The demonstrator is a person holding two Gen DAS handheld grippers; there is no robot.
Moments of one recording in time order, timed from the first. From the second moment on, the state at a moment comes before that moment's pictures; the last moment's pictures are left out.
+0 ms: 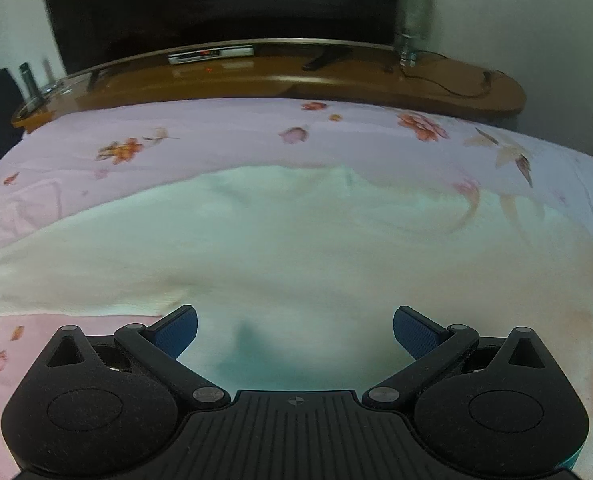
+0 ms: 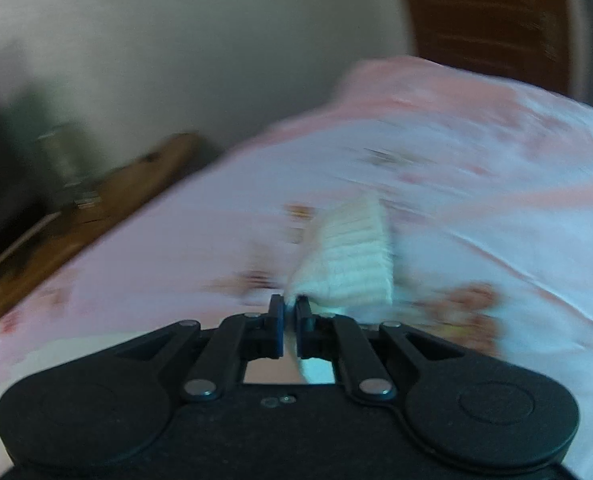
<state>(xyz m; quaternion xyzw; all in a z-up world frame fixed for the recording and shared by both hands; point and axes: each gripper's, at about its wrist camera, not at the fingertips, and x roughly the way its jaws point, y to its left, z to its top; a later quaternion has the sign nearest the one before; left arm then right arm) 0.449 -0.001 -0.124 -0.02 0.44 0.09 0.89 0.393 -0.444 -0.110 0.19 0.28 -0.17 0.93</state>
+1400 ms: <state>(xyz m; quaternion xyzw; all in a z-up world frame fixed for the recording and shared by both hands) 0.465 0.029 -0.192 -0.38 0.47 0.03 0.80 0.382 -0.282 -0.153 0.07 0.39 -0.01 0.92</state>
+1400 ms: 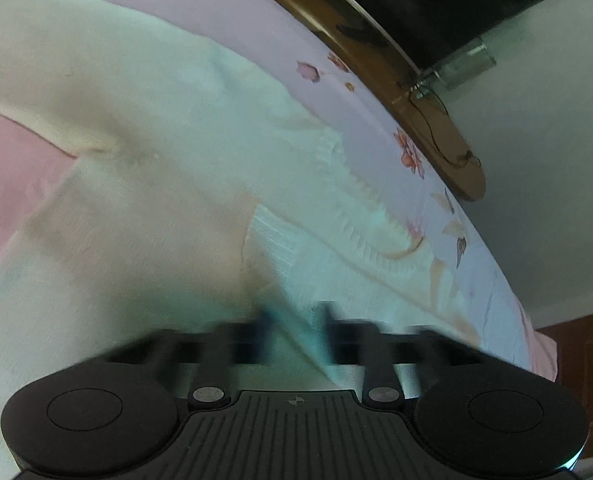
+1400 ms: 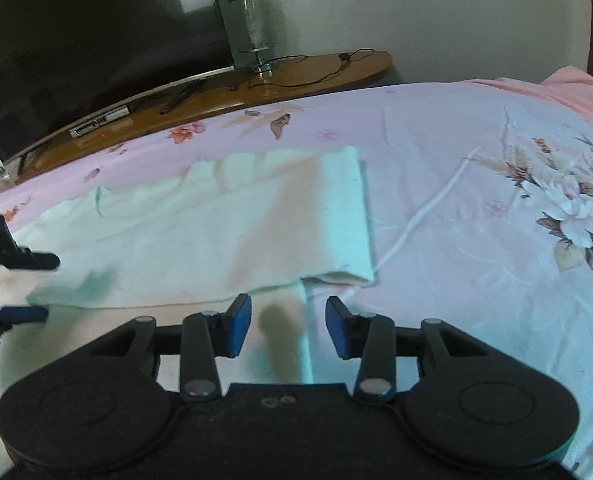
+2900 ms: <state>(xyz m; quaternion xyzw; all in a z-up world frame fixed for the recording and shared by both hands) 0.439 0.130 -0.143 -0.27 0.38 0.09 0.88 0.426 -0.297 -0.136 0.10 0.38 -0.04 0.92</state>
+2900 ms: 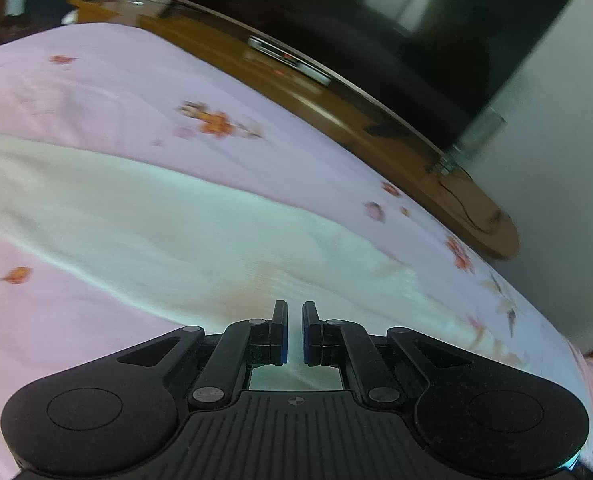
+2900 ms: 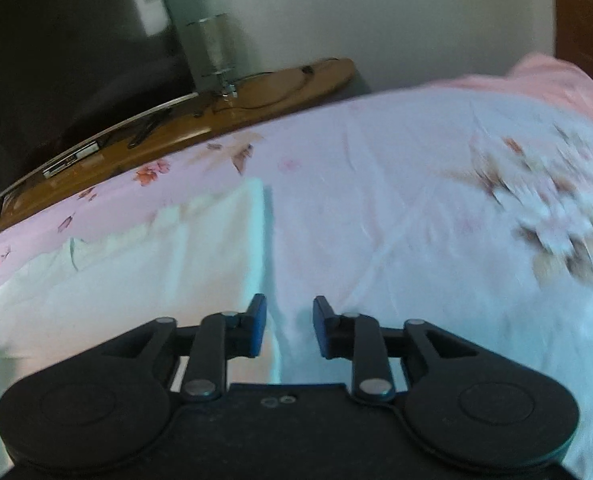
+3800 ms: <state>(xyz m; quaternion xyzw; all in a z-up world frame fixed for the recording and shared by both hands) 0.457 0.103 -0.169 -0.20 0.43 0.08 0.87 0.463 -0.248 -0.134 0.03 0.36 0.02 0.93</state>
